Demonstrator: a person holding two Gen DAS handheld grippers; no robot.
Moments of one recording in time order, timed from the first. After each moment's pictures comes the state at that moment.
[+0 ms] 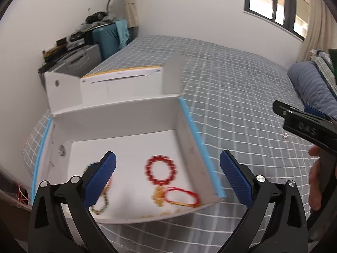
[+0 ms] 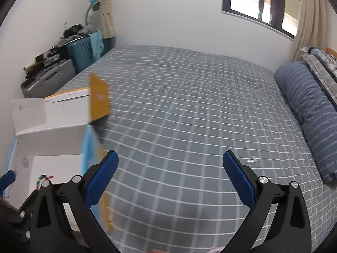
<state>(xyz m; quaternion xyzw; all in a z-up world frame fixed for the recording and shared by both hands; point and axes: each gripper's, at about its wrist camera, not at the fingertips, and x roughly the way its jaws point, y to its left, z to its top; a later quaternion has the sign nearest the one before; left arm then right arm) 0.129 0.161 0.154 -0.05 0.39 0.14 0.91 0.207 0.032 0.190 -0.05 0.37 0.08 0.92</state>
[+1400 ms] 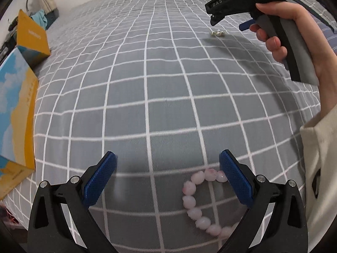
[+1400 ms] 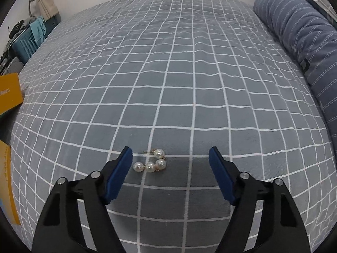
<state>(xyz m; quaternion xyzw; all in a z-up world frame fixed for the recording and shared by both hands) 0.169 -0.086 -0.032 0.03 0.51 -0.02 0.86 0.377 -0.207 0.019 -0.01 0.51 0.03 0.86</state>
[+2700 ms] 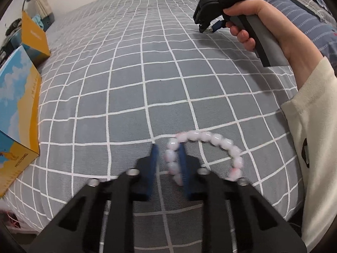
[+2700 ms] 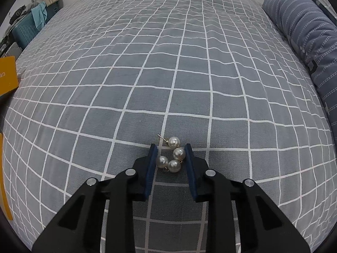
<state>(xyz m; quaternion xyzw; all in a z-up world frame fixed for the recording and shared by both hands) 0.131 -0.084 -0.023 0.04 0.51 -0.04 0.86 0.383 -0.188 -0.005 -0.04 0.53 0.03 0.84</state>
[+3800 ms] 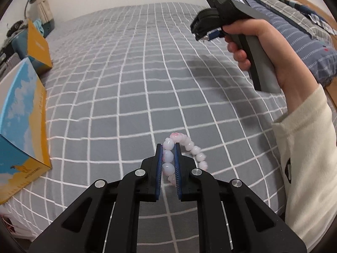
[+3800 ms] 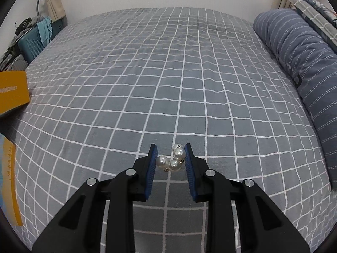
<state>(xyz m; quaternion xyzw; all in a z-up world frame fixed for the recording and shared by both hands) 0.129 -0.070 0.020 0.02 0.47 -0.06 0.88 0.351 -0.174 0.051 -0.03 0.47 0.02 0.88</state>
